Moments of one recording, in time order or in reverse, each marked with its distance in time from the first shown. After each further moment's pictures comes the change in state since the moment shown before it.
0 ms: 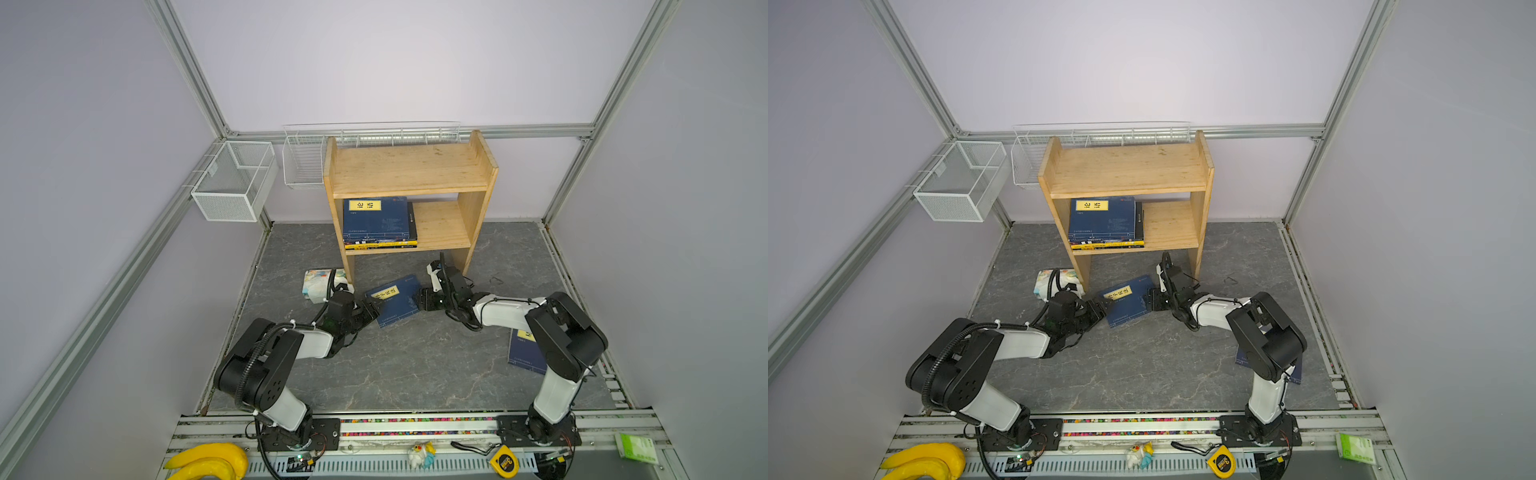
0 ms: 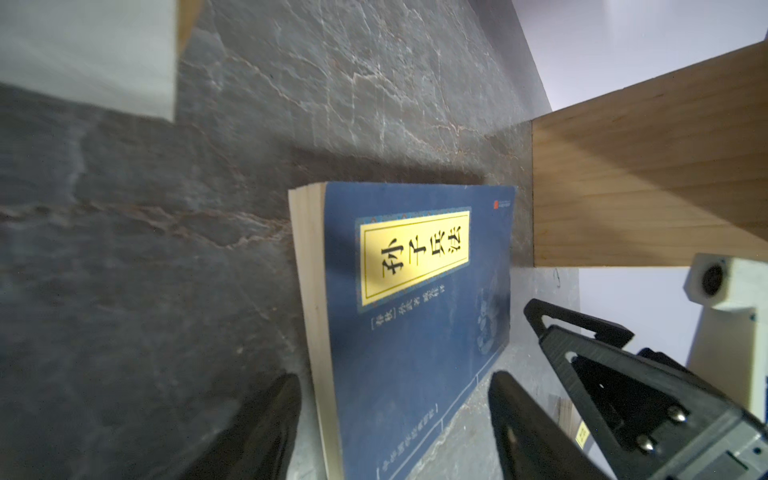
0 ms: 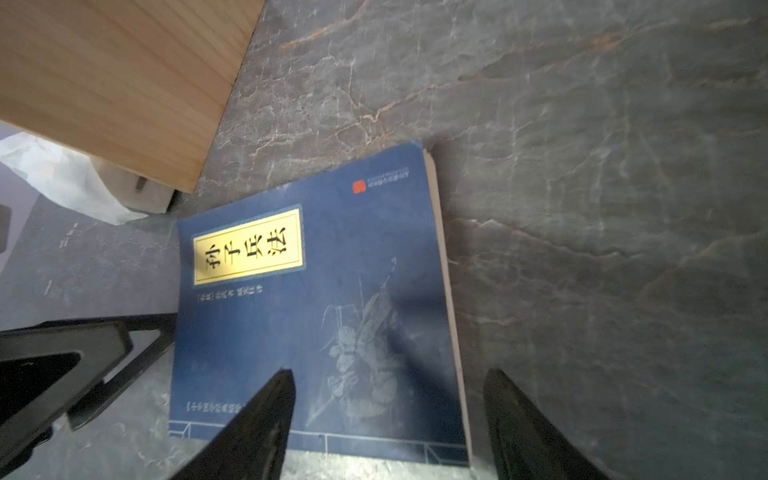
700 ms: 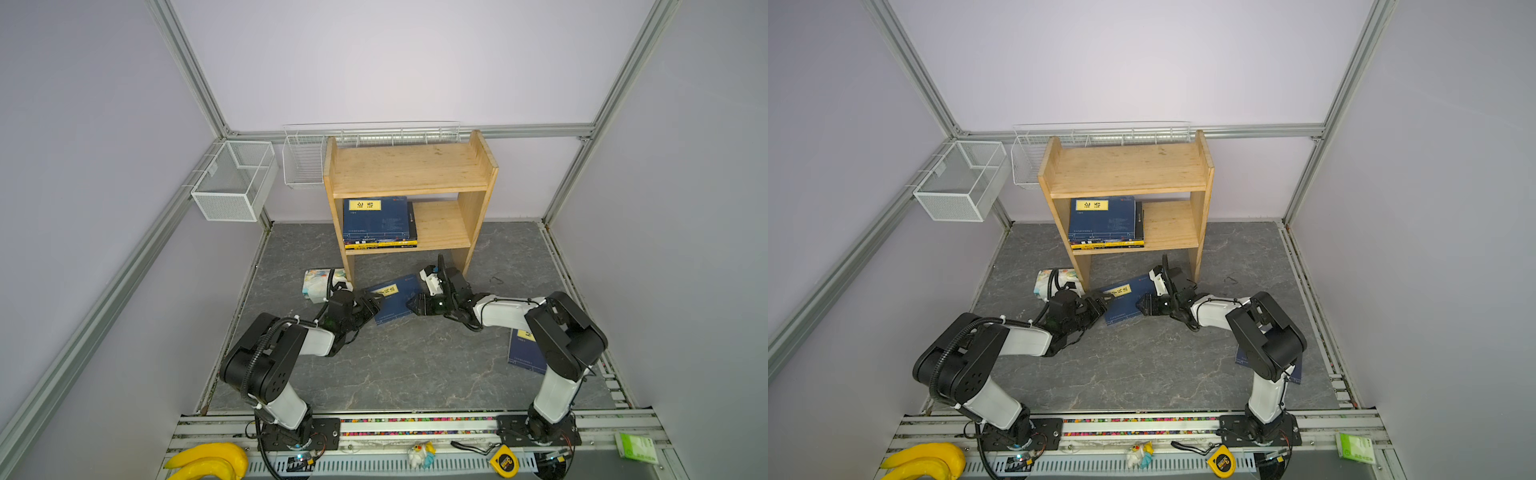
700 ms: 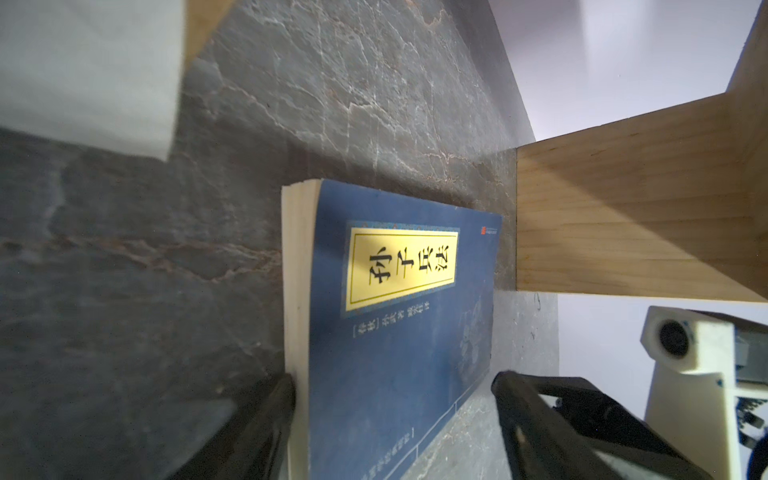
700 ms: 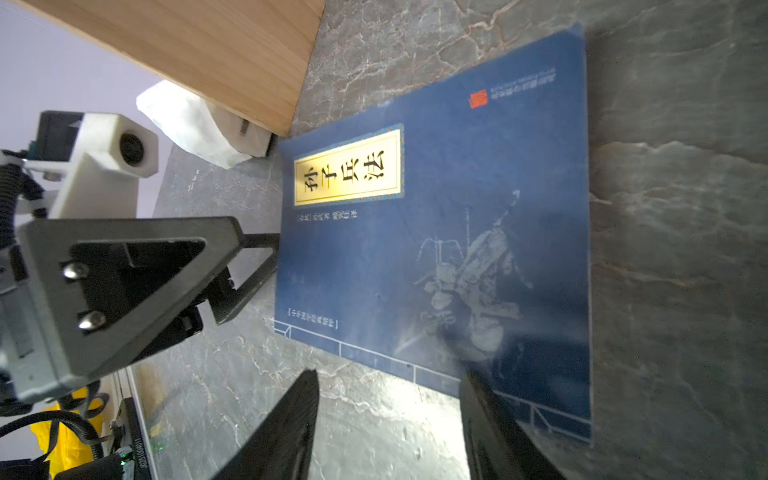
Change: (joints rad) left arm 0.002 0.052 -0.005 0.116 0.007 -0.072; right arm -0.001 -0.005 -0.027 0.011 -0.302 0.089
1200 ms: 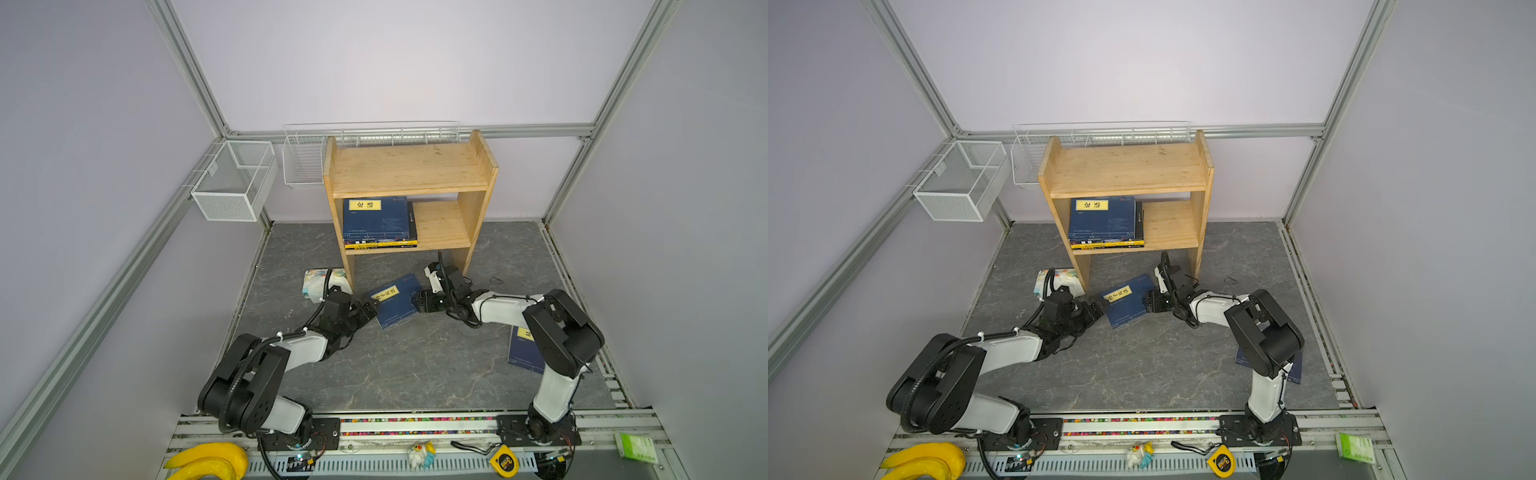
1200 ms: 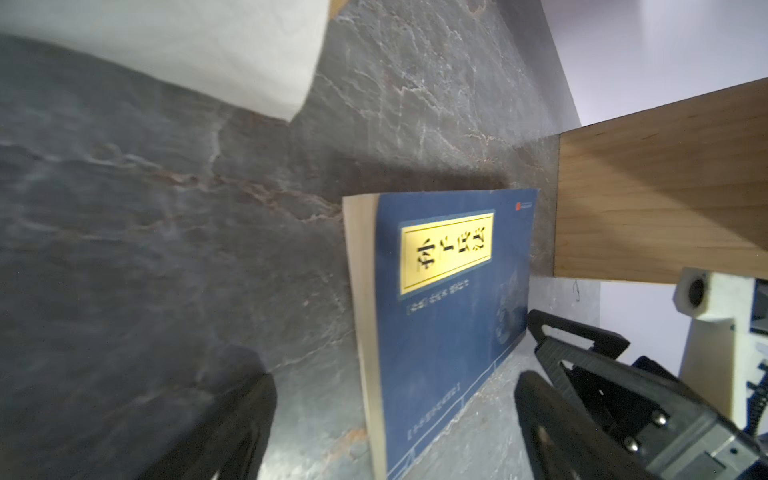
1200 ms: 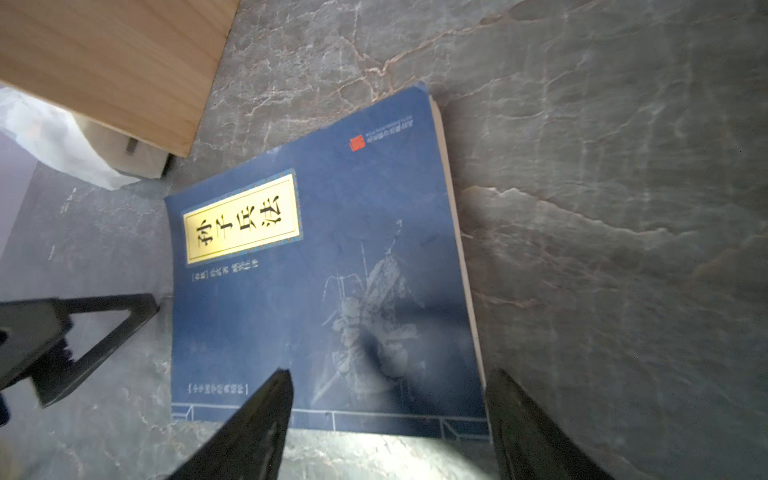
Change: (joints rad) left arm 0.004 -0.145 0.000 -0.248 -0.051 0.033; right arm -0.008 0.028 0.041 -0.074 0.173 -0.095
